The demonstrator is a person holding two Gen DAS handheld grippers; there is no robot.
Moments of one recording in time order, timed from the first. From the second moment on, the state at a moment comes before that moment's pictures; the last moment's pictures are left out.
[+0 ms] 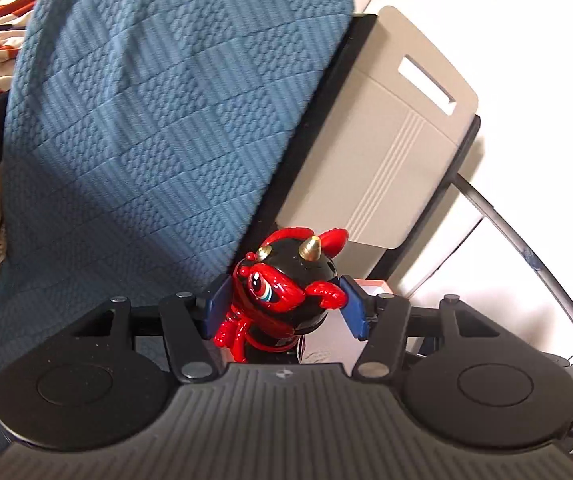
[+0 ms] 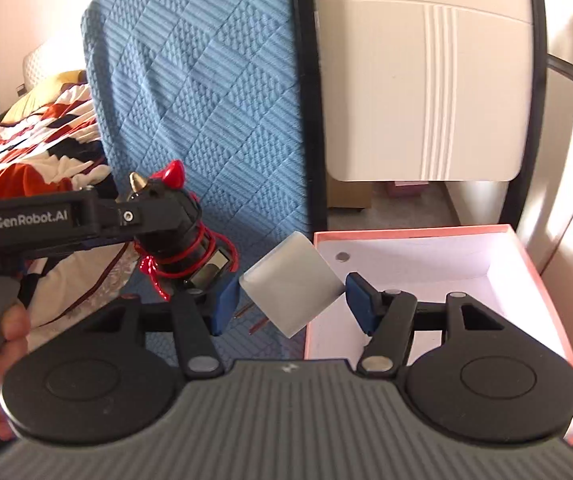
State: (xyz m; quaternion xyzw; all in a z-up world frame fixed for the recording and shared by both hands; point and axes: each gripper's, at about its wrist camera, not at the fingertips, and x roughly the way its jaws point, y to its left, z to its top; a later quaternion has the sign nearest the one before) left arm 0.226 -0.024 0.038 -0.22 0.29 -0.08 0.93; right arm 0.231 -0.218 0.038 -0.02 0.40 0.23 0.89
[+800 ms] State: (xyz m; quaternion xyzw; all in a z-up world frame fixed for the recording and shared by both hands) left arm 0.256 -0.159 -0.033 -0.18 0.38 -0.12 0.90; right arm 0.237 -0.324 -0.029 0.01 0.48 0.15 0.86
